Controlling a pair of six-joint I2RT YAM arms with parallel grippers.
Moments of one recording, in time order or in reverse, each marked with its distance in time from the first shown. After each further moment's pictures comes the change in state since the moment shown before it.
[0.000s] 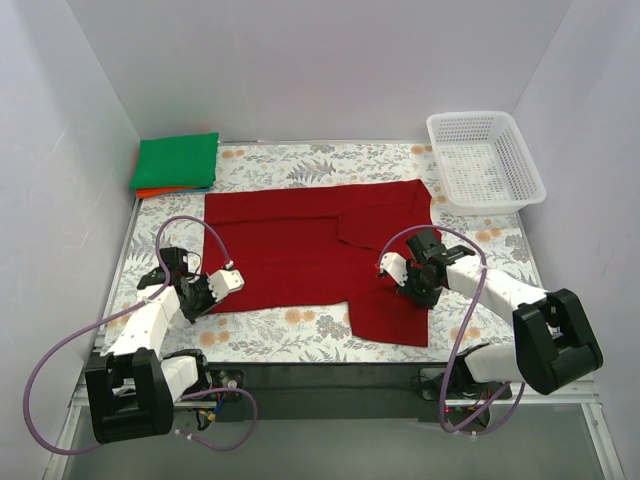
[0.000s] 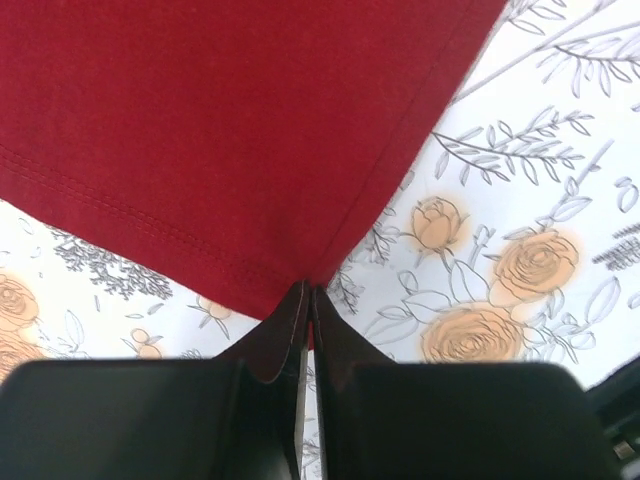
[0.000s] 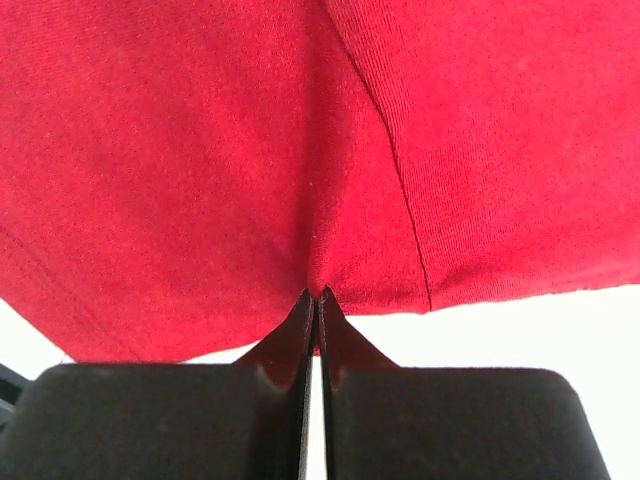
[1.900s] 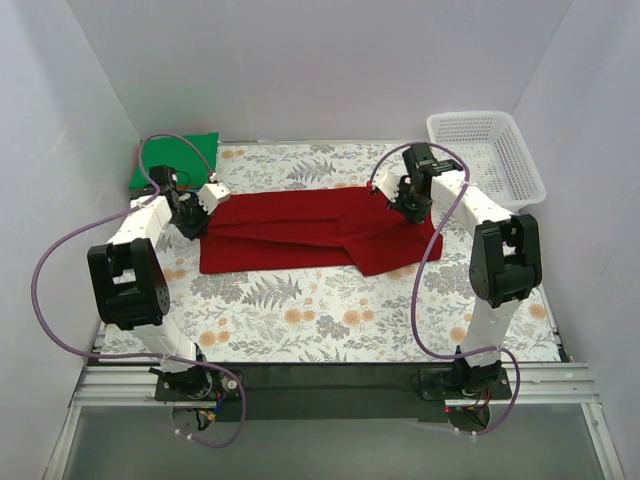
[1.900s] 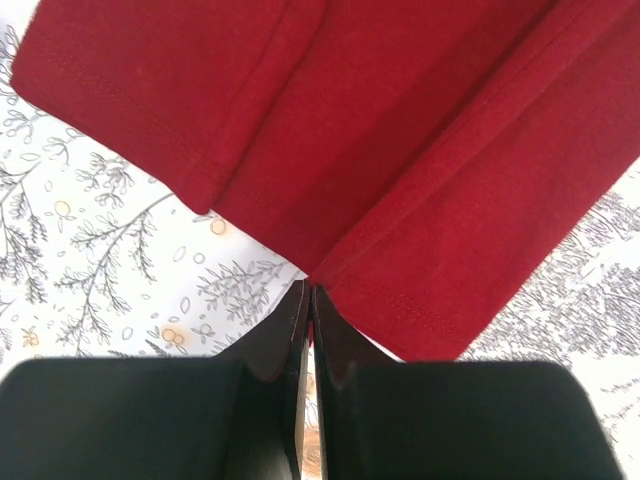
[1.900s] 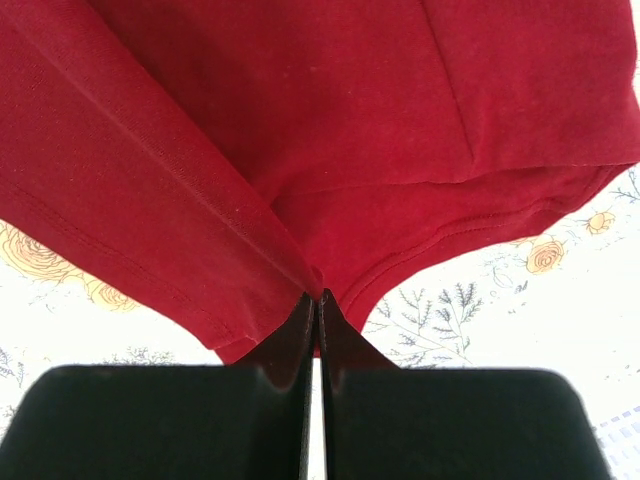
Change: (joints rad) left arm 0.026 0.637 0.726 0.043 0.121 -0.173; right arm -0.160 0.541 0.822 -0.154 0.007 -0.185
